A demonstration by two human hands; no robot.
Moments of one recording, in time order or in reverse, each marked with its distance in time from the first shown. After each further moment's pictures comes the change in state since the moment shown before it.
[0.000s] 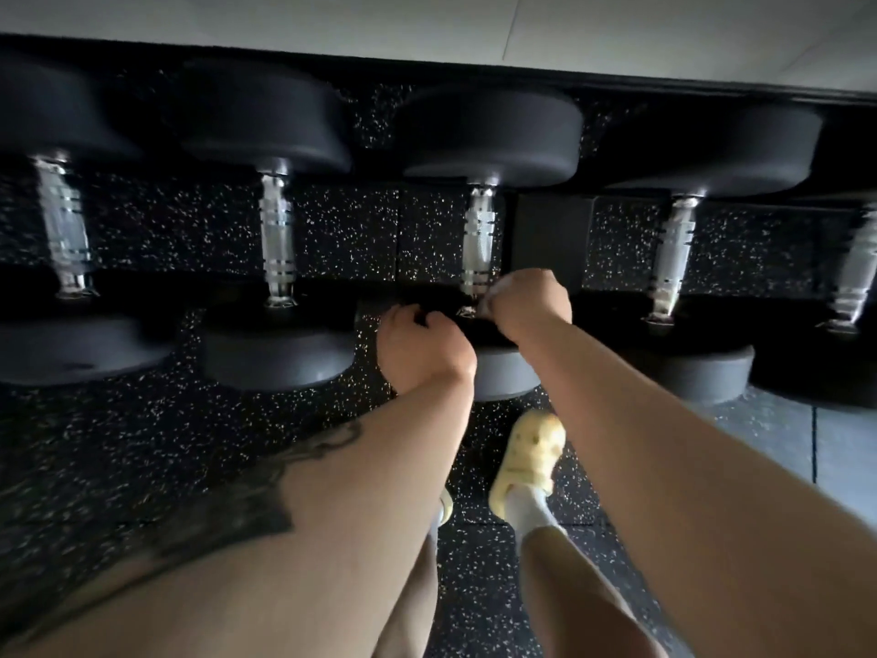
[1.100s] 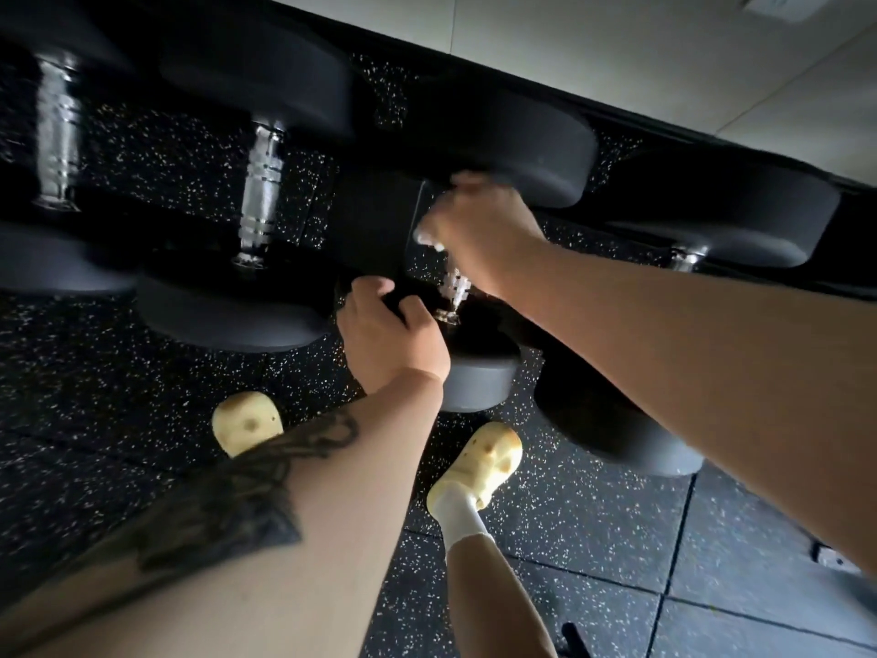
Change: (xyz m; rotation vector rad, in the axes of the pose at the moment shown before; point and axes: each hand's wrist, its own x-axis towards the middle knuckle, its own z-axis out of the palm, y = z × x) left_hand -0.155 0.037 0.178 0.007 0.272 0.152; right_hand 0.099 0.095 -0.171 -1.131 0.074 -1.261
